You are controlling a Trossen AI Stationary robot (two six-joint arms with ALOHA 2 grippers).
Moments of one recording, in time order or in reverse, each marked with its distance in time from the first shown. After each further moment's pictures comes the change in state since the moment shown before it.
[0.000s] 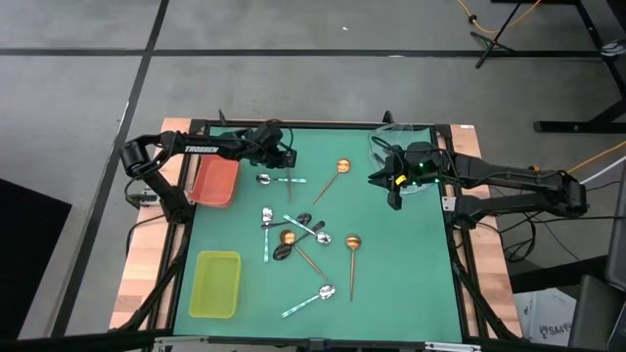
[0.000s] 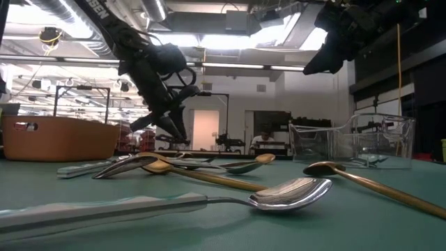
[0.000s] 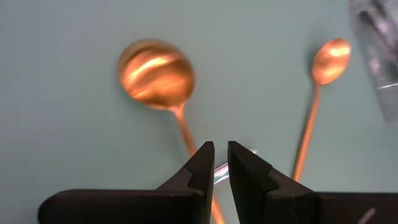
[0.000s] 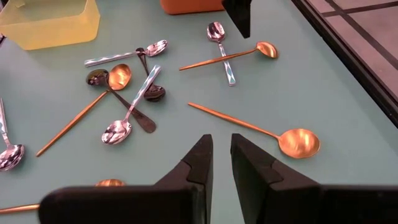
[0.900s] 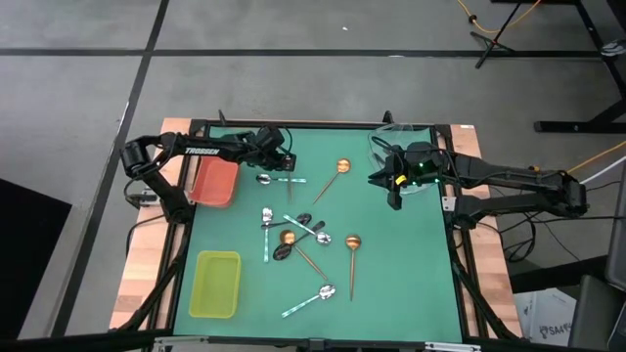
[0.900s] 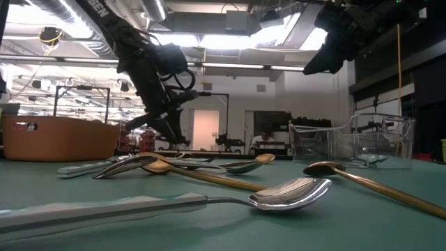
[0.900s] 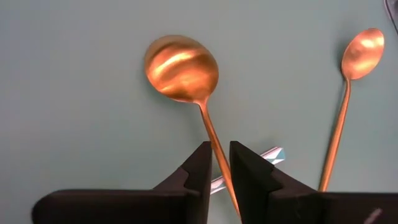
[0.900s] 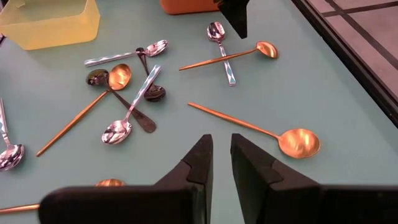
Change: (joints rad) left arm -0.034 0.000 0.000 -0.040 -0.097 0.024; right arm 0.000 0.000 0.000 0.000 0.000 0.000
